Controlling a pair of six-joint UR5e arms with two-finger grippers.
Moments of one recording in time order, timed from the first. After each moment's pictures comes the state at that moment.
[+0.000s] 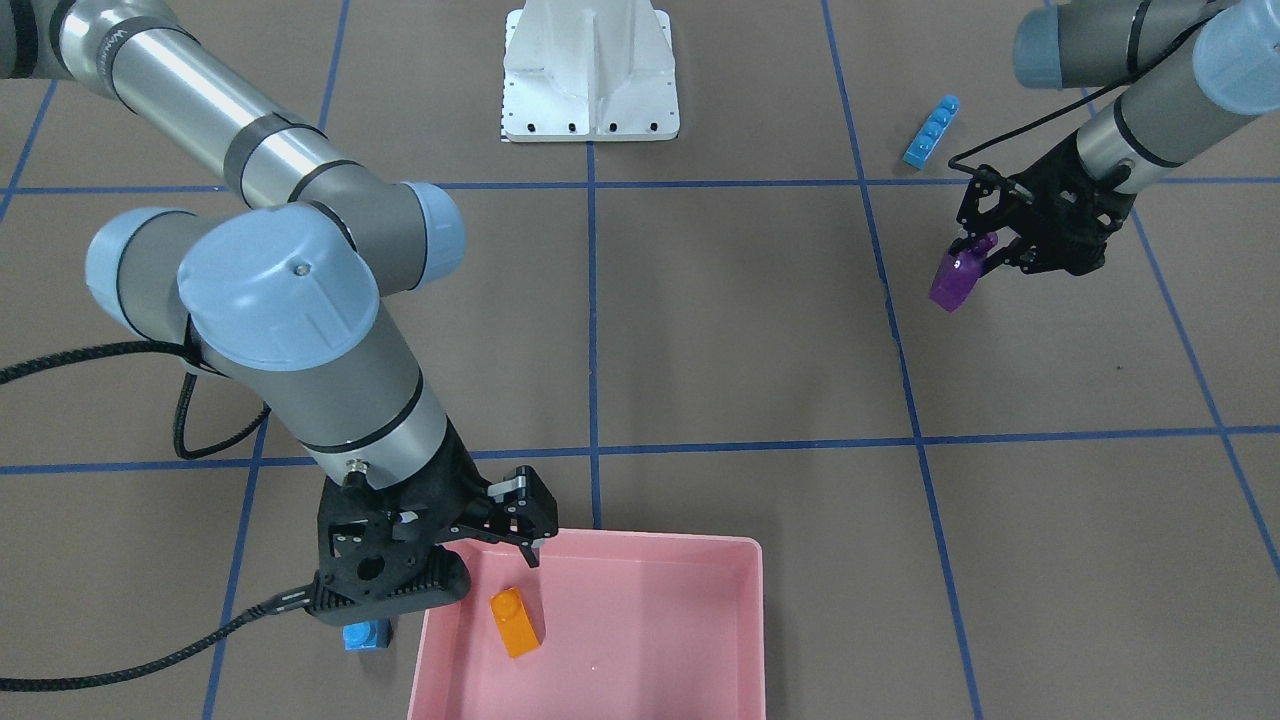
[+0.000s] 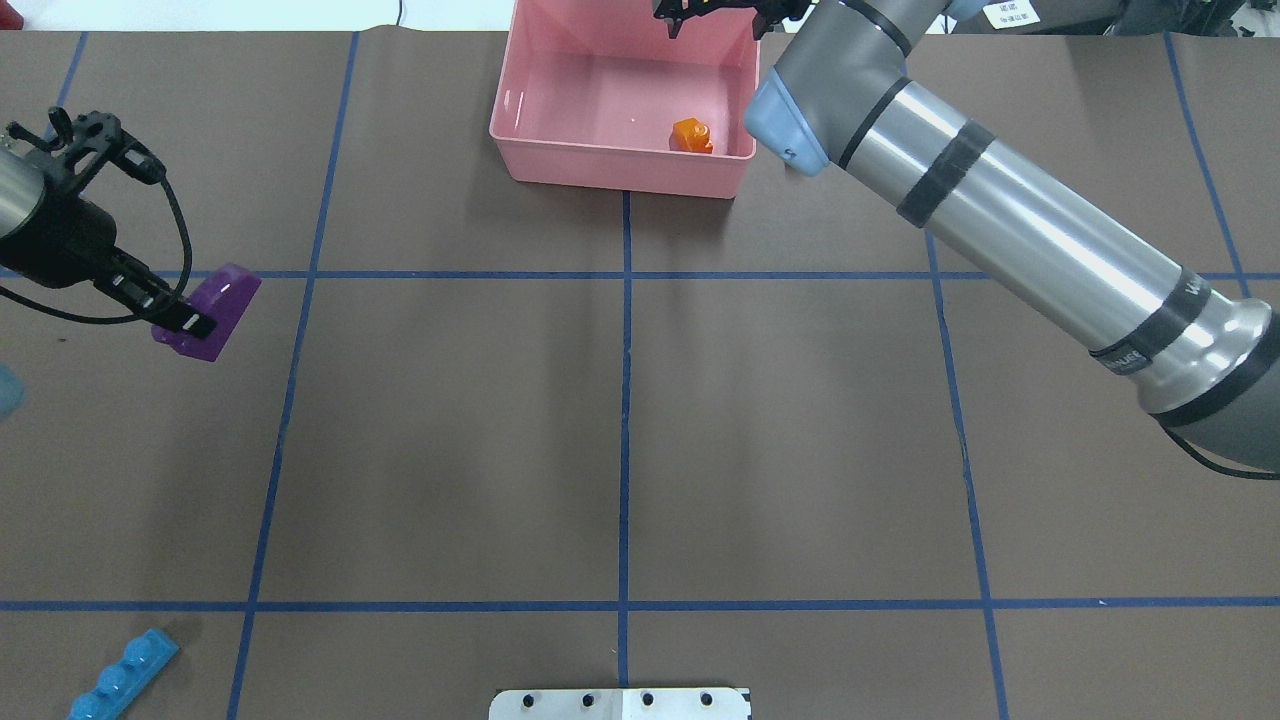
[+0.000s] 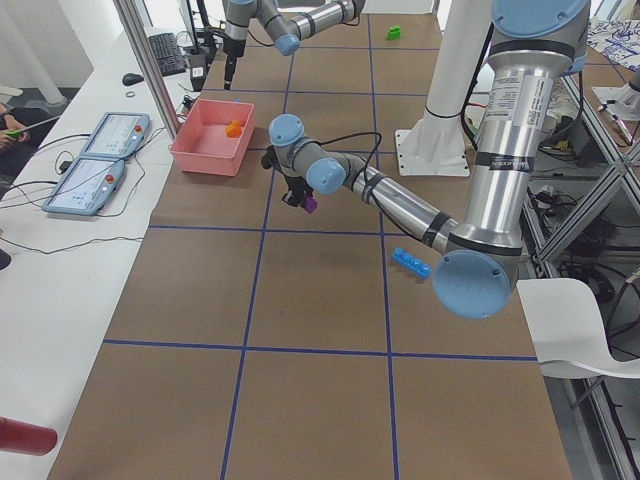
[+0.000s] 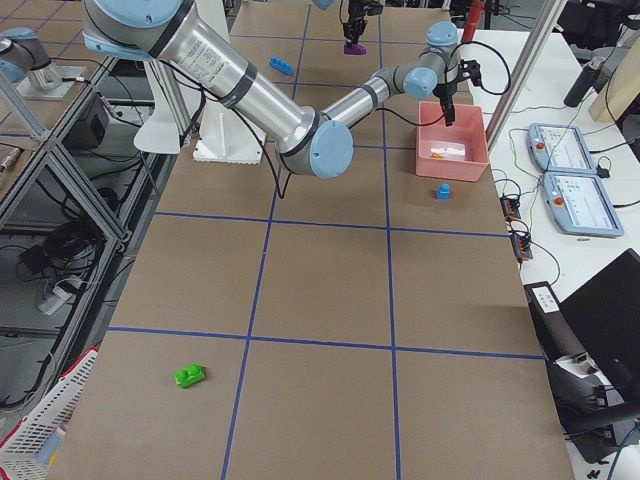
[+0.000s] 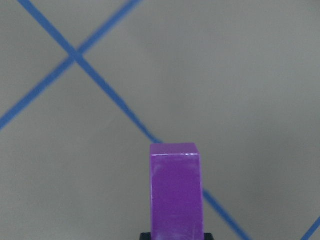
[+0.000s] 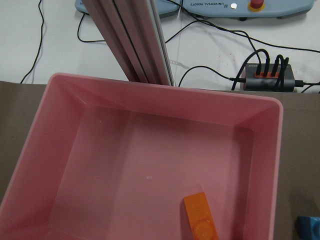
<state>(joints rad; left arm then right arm) -1.02 -1.74 -1.94 -1.75 -2.42 -0.28 0.95 -0.58 1.20 -1.30 2.03 0.87</state>
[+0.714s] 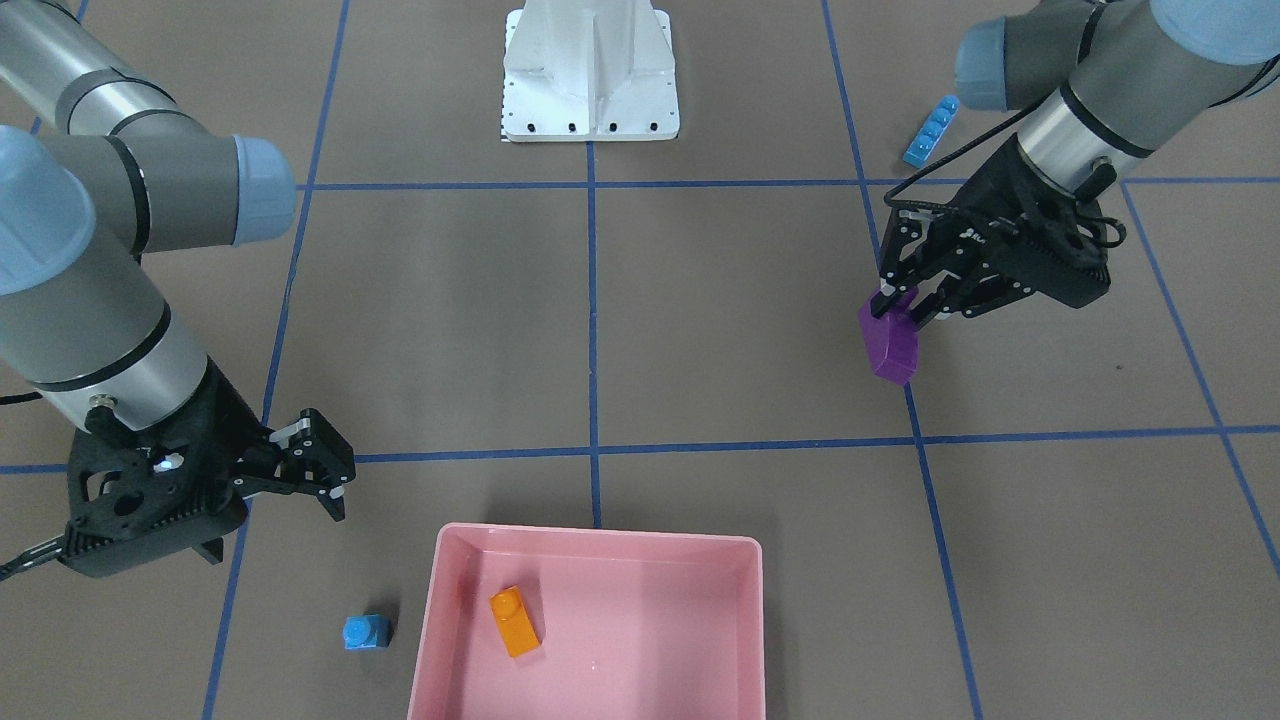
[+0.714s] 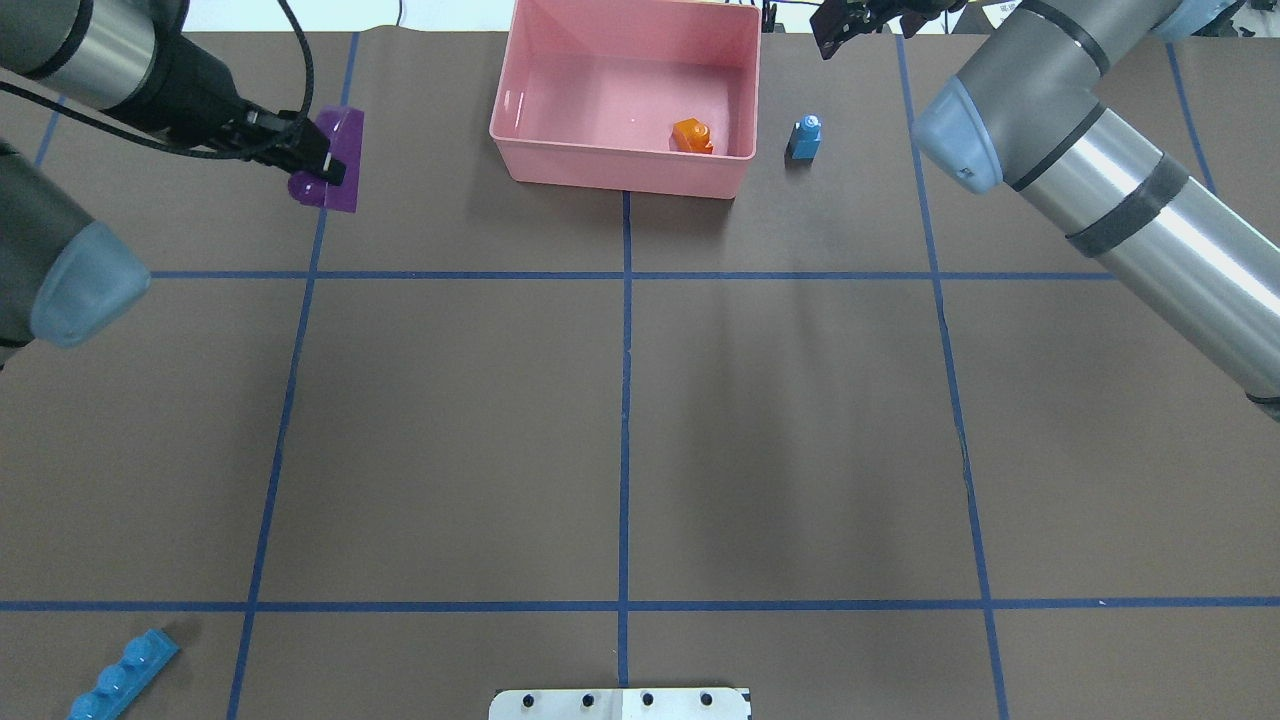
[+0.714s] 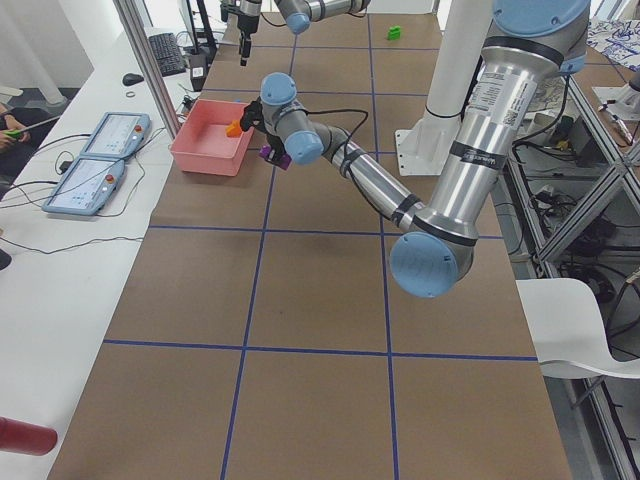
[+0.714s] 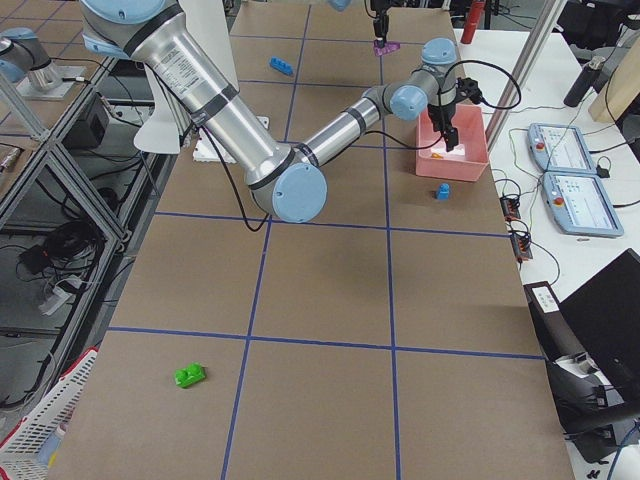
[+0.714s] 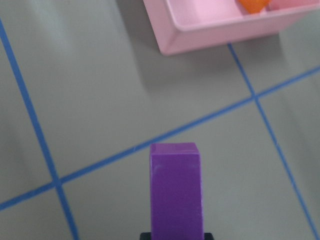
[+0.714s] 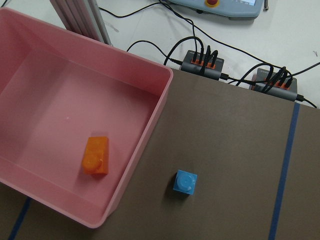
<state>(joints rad) -1.02 -2.07 -1.79 -1.88 -2.27 -0.80 1.05 -0.82 1.43 -1.38 2.06 0.53</state>
